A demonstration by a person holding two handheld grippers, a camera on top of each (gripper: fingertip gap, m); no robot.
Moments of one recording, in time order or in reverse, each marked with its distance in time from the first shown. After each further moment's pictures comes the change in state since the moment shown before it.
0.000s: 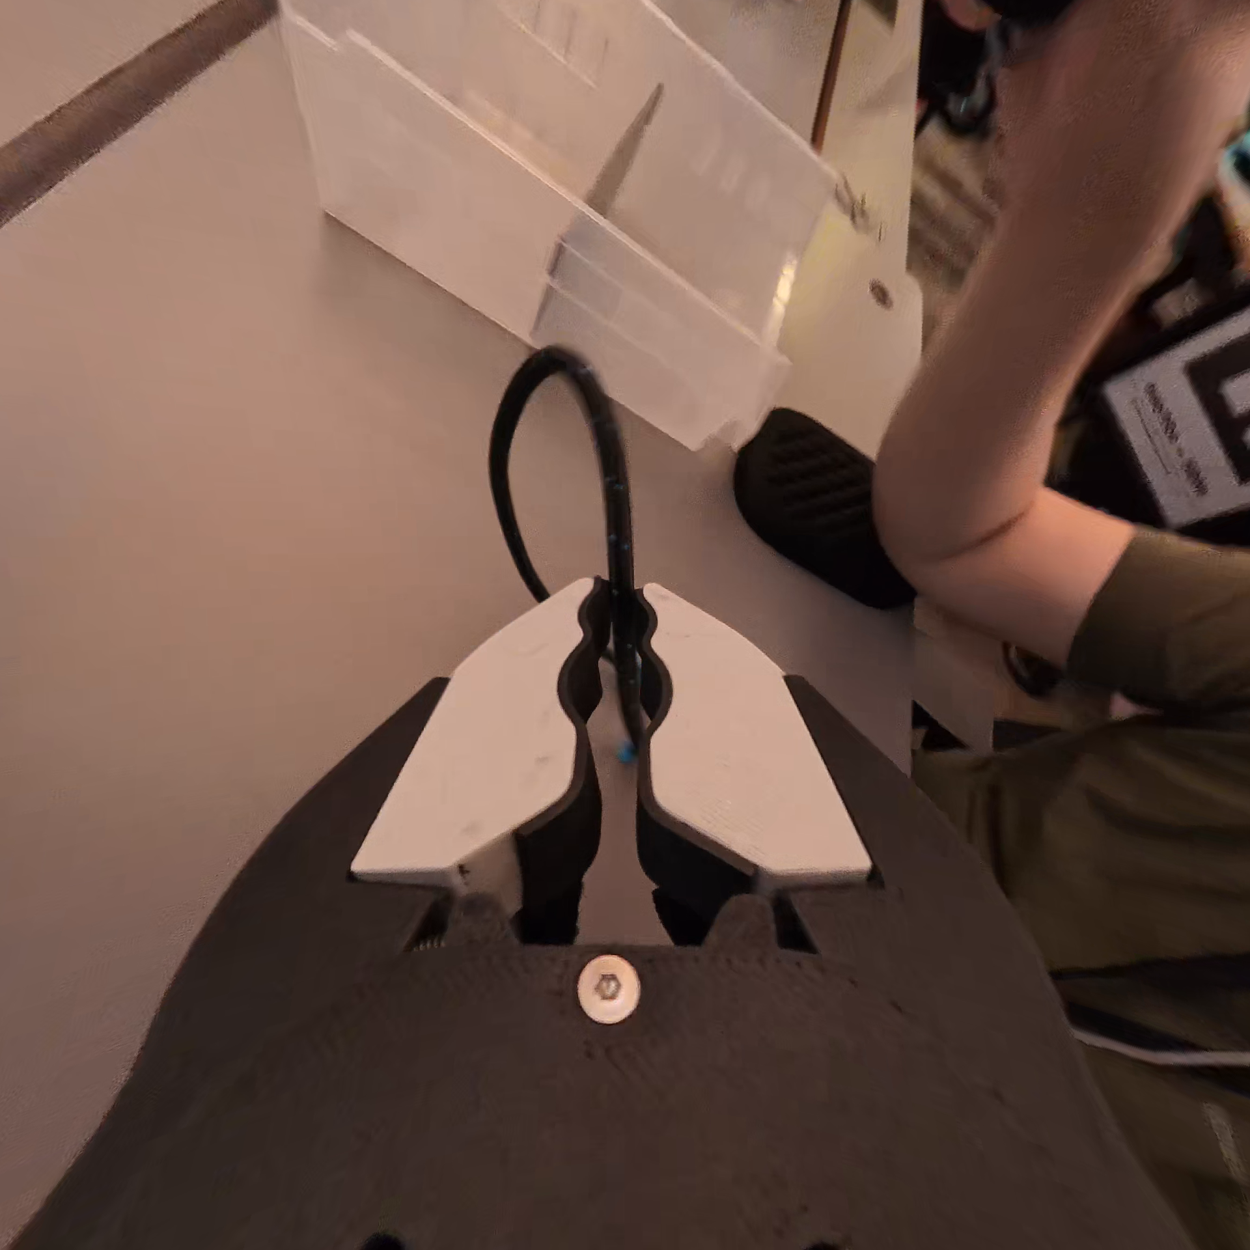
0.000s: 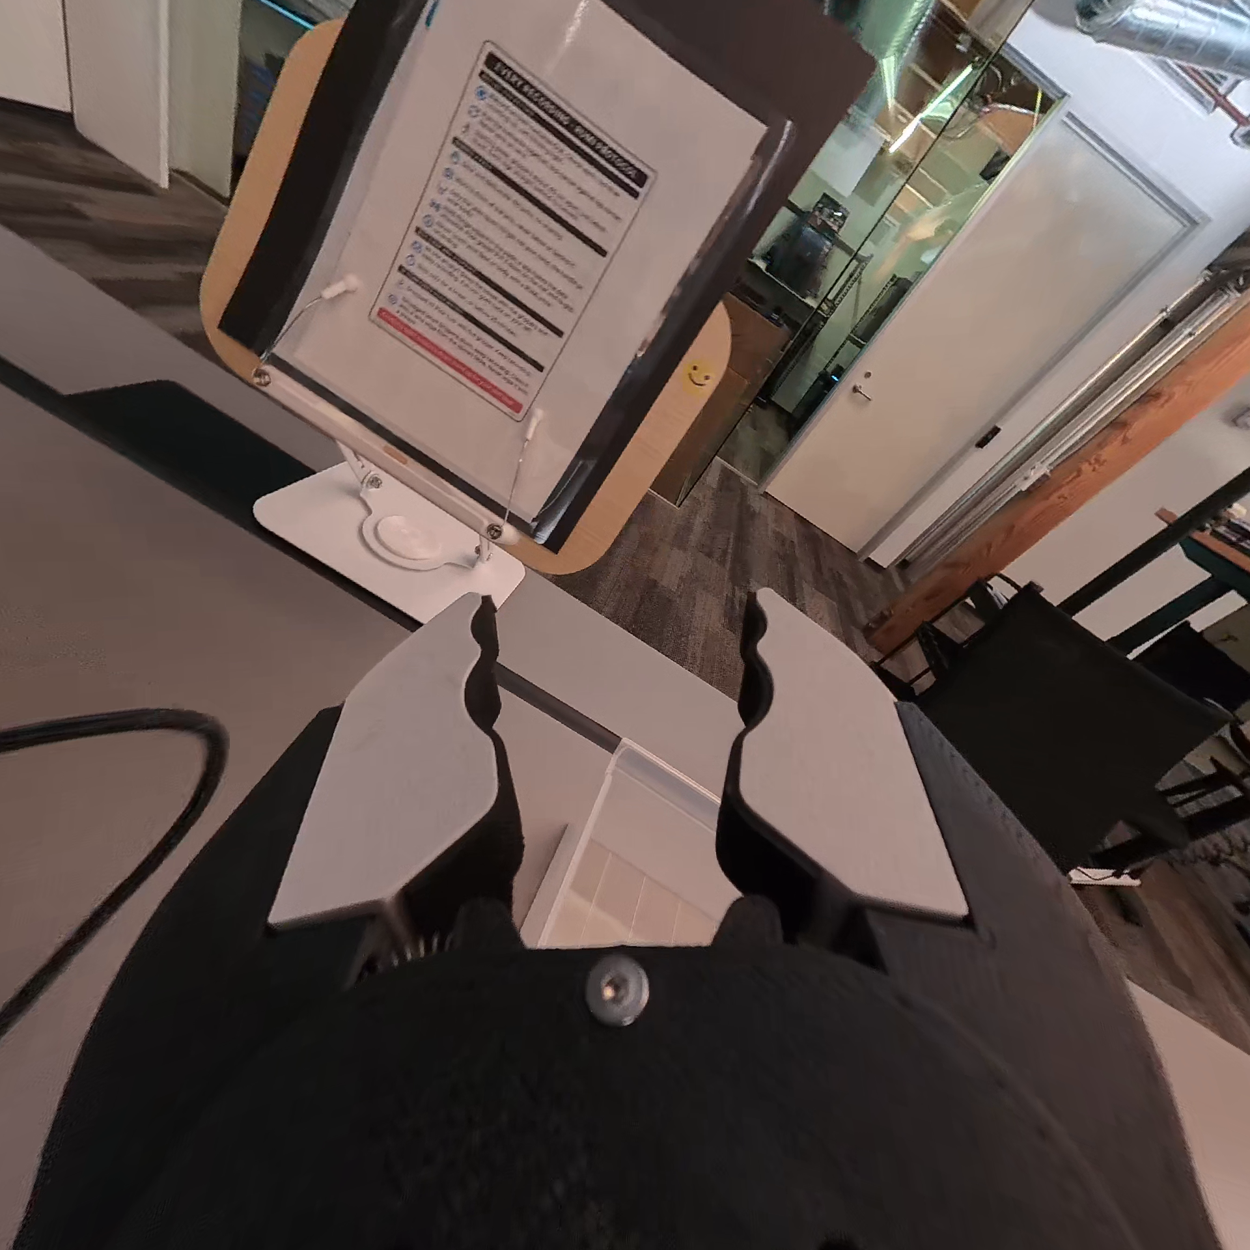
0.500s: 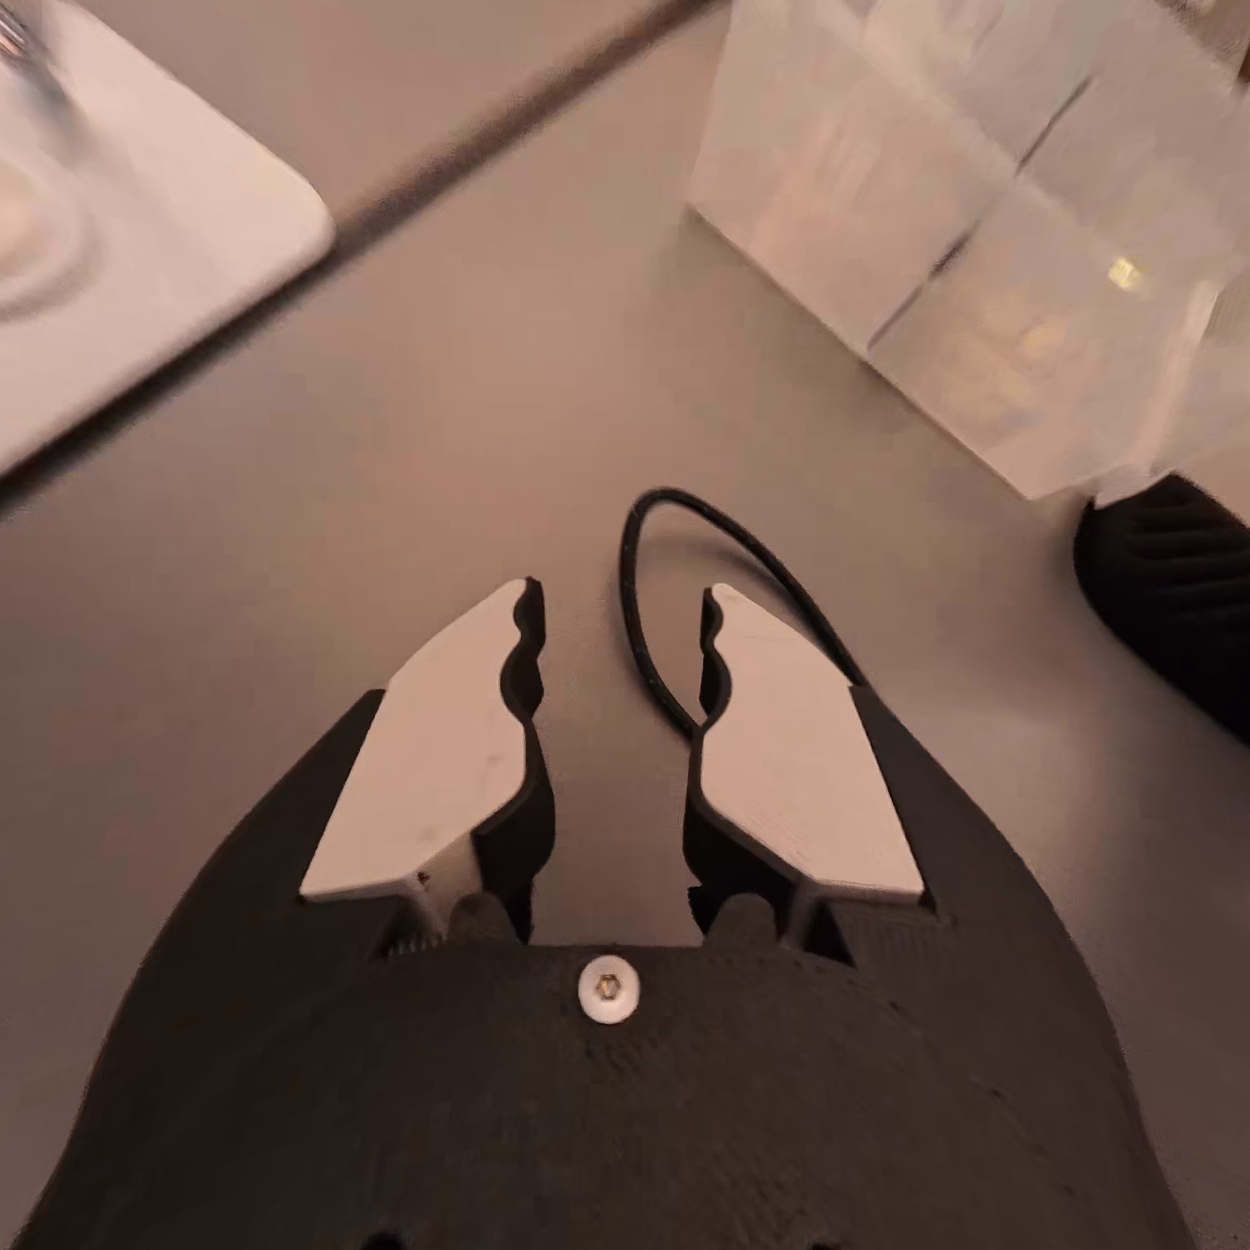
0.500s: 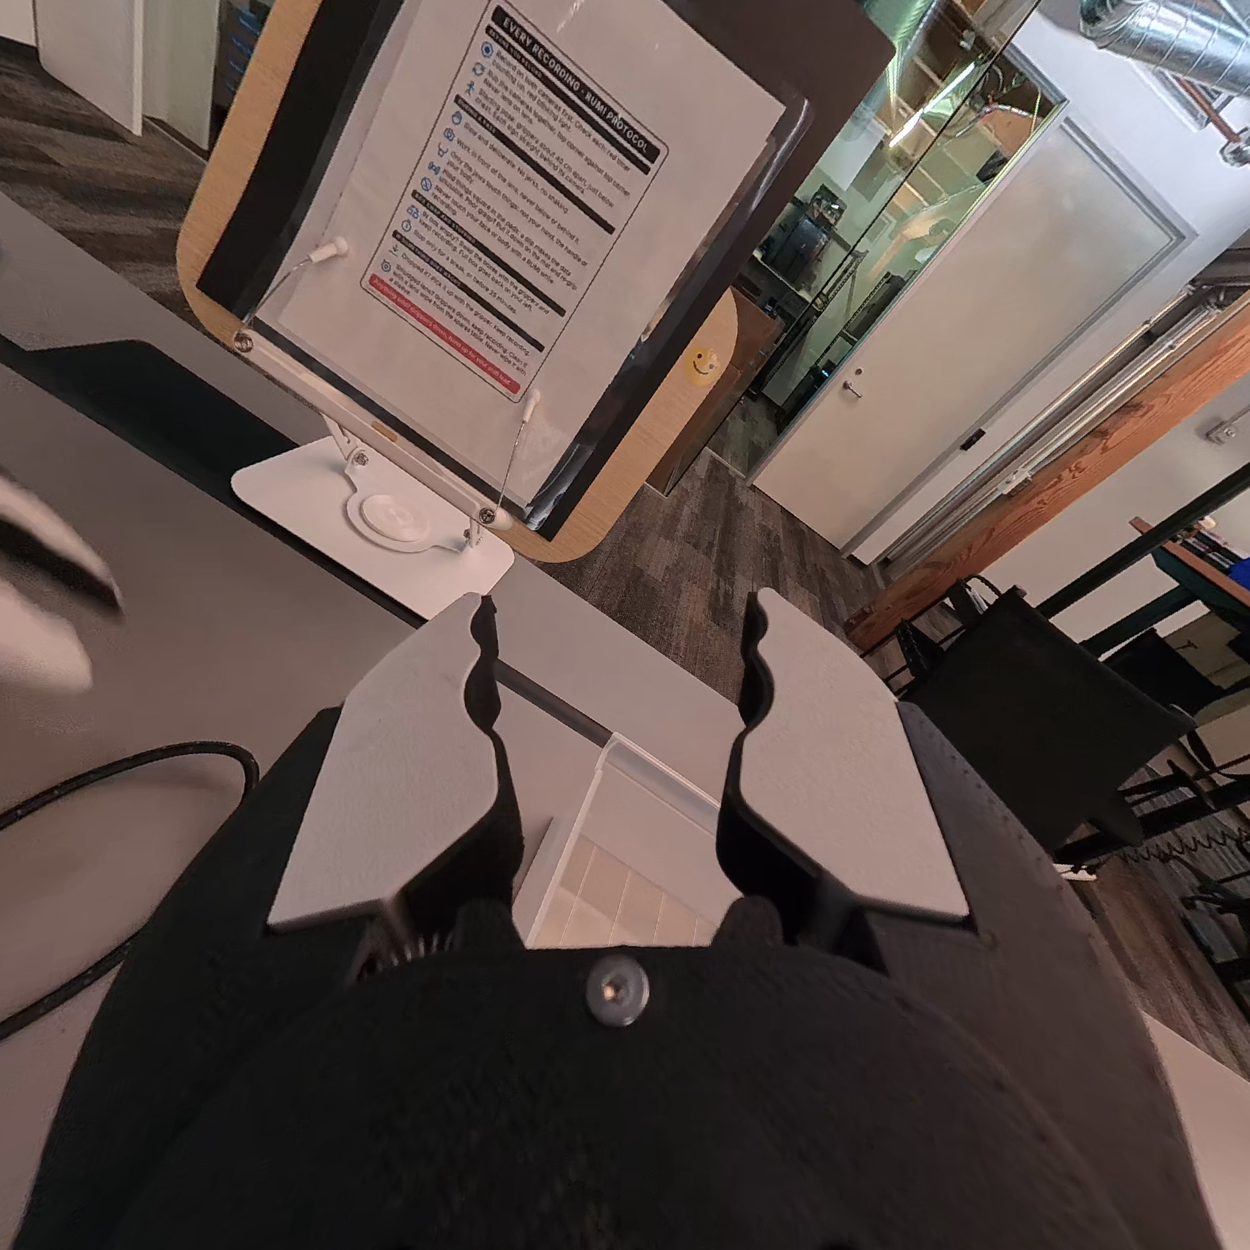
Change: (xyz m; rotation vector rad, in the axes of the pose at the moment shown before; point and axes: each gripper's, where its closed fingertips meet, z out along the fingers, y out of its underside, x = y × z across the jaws) left arm -0.110 0.006 -0.005 0.088 -0.381 -0.014; right arm -0.004 0.005 0.006 -0.023 0.010 -0.047
